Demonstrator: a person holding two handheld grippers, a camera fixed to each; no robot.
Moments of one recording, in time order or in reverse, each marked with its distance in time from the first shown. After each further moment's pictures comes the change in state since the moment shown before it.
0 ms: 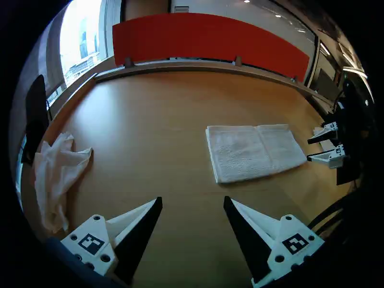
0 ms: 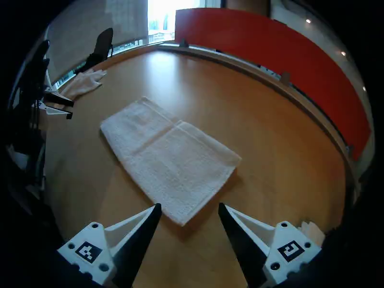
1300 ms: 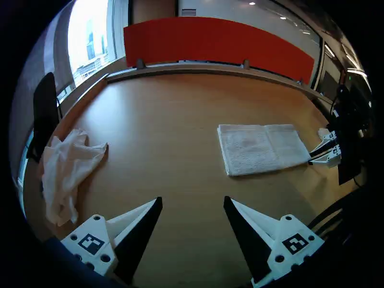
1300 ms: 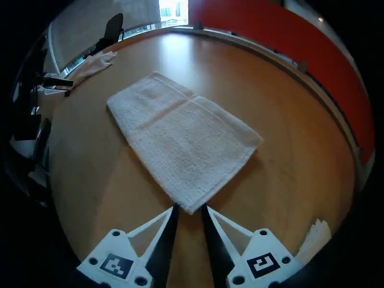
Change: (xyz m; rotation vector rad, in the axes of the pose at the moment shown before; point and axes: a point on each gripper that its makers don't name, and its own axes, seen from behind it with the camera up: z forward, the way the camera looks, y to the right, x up) left arm -0.012 -0.021 -0.020 0.058 0.023 -0.013; right arm -0.029 -0.013 0.015 0.095 -0.106 -0.037
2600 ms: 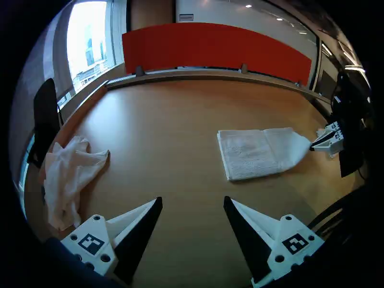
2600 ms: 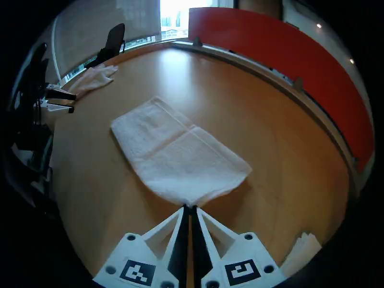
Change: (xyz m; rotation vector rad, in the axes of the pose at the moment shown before) left arm 0.008 0.001 -0.003 0.004 0.042 0.019; right arm 0.046 0.003 -0.025 -0.037 0.102 -0.023
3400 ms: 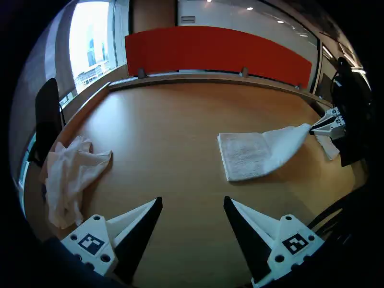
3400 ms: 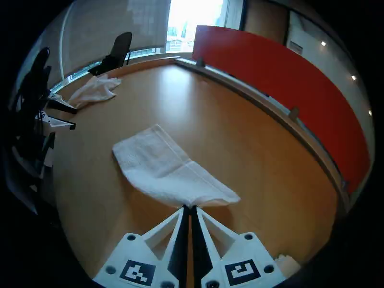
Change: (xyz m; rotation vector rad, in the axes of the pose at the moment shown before) left arm 0.002 -0.003 -0.010 0.004 0.021 -0.012; right arm 0.060 0.006 -0.018 -0.046 0.098 -0.083
